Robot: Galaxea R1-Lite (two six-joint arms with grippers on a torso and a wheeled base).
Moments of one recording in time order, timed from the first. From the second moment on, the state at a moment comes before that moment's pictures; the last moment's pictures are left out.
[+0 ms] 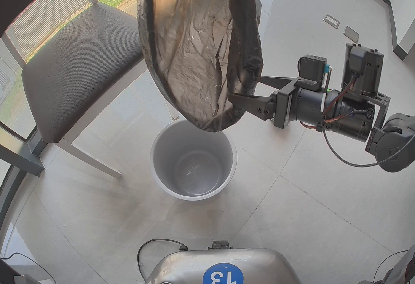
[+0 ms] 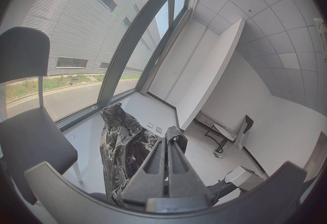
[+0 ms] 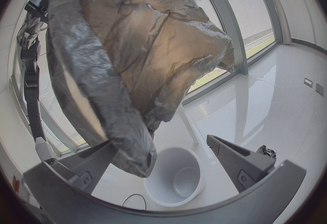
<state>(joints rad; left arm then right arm) -1.14 1.50 -1.89 0.12 0.33 -0.03 0.57 1.74 -1.05 -0.64 0.31 0.03</state>
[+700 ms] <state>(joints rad) -1.15 1.50 -1.89 0.12 0.35 -0.04 0.60 1.81 -1.09 -0.68 0.30 0.04</state>
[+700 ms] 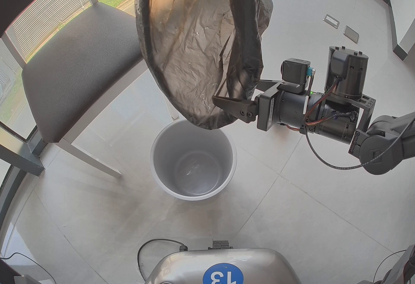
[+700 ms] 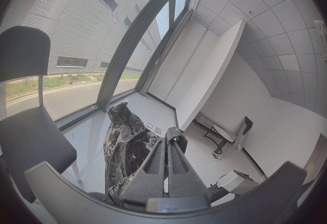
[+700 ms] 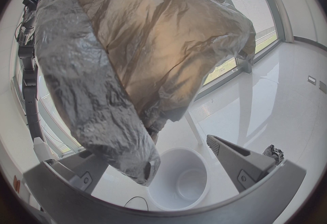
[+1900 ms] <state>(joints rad) -1.00 1.36 -1.34 0.13 0.38 -0.09 0.61 1.62 -0.68 -0.61 0.21 0.02</state>
